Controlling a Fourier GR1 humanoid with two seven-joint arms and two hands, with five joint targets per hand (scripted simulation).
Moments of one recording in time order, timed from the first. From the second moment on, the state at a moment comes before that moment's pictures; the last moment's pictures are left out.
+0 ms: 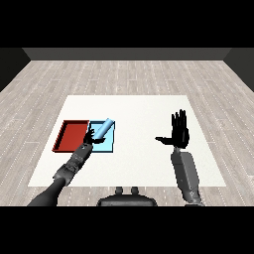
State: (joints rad) left arm -0.84 0.17 -0.25 -0.04 0.18 0.52 -0.12; right arm -0.27 -0.14 -0.05 -1.48 -0.44 -0.07 -0.31
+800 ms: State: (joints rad) left arm -0.78 0.13 -0.09 -0.40 0.33 0.49 -0.61; right arm -0.25 -0.13 -0.03 -1.50 -0.44 -0.04 -0.32
